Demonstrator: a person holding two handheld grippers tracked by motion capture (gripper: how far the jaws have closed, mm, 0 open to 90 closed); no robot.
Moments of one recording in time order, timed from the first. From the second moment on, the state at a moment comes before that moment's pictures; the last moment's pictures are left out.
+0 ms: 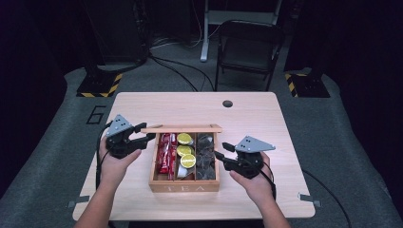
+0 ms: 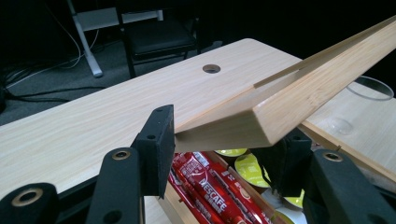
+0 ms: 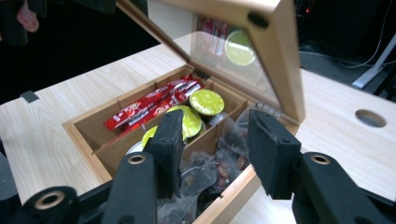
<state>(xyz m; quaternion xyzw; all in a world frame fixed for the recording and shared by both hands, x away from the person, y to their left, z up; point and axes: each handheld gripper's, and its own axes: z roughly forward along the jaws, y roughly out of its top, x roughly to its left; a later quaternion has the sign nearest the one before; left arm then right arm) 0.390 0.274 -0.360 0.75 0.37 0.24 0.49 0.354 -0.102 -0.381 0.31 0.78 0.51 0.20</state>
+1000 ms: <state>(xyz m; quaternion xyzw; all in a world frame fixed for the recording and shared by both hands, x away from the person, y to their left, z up) 0.389 0.274 -0.362 0.75 0.37 0.25 0.50 0.359 -0.084 -0.424 0.30 0.82 0.47 0.16</state>
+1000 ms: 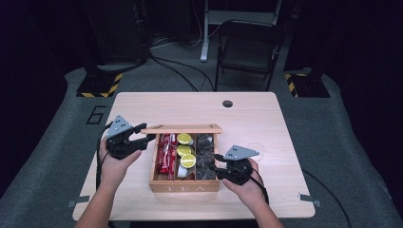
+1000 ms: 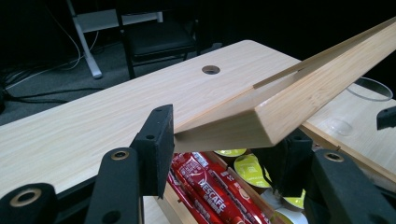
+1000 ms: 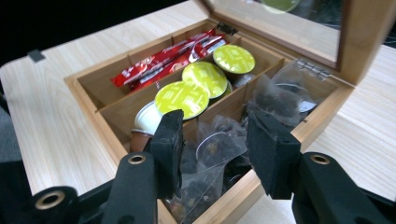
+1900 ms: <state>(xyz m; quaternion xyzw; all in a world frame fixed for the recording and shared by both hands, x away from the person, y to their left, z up) 0.385 0.272 -0.367 0.75 0.37 0.25 0.49 0.372 -0.063 -0.456 0.30 0.84 0.43 0.15</state>
